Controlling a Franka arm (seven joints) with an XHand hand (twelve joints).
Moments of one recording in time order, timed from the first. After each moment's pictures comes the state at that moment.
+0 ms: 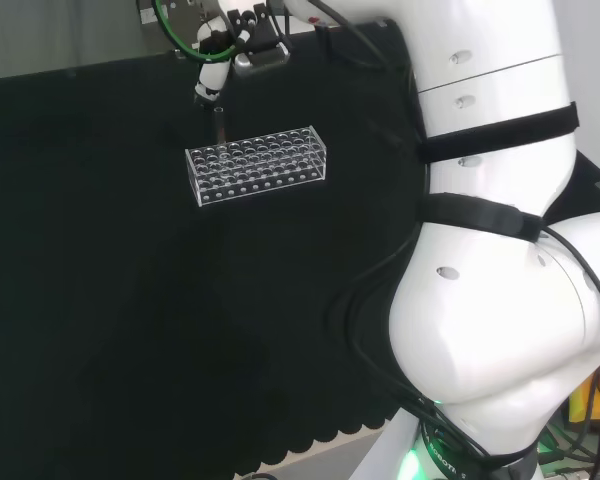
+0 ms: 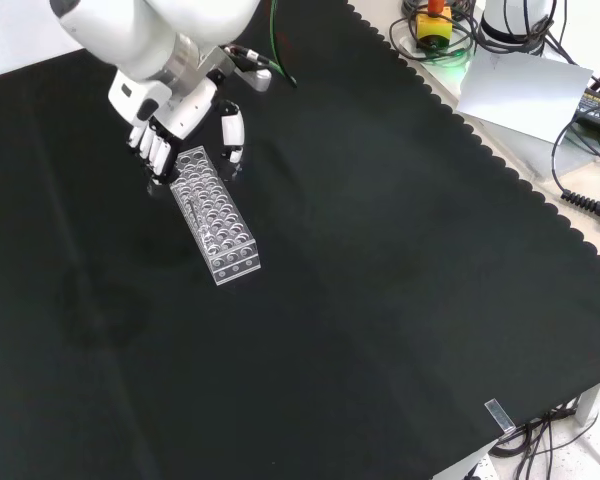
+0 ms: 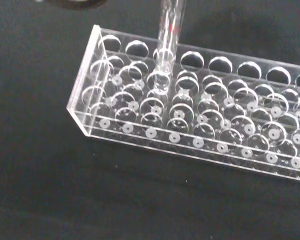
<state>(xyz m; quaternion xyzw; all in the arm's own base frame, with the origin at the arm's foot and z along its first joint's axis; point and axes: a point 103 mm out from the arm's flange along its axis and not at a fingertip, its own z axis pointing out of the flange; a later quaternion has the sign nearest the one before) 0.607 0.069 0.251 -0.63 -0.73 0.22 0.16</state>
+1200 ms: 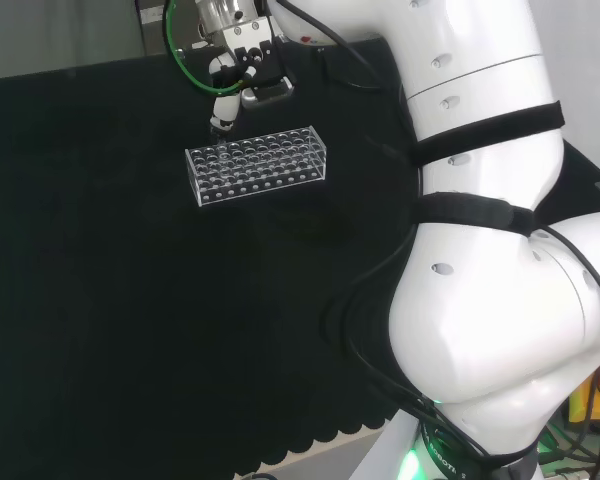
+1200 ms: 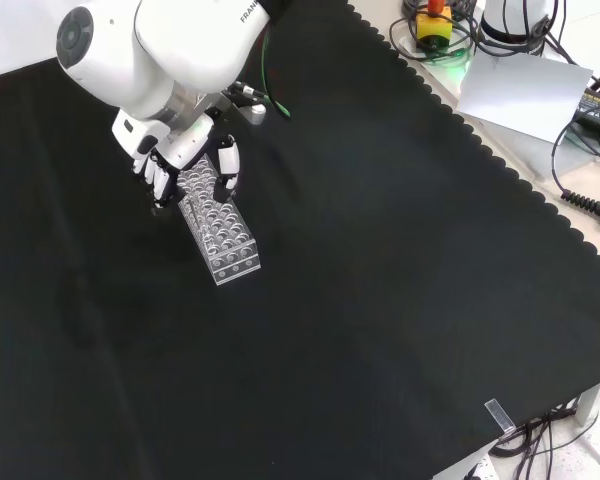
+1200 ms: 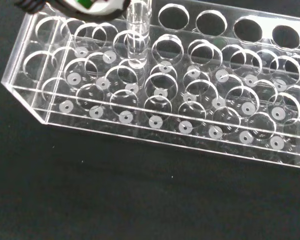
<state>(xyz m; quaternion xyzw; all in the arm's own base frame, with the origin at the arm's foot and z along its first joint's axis) 0.617 0.057 0.191 -0.65 -0.71 0.23 0.15</state>
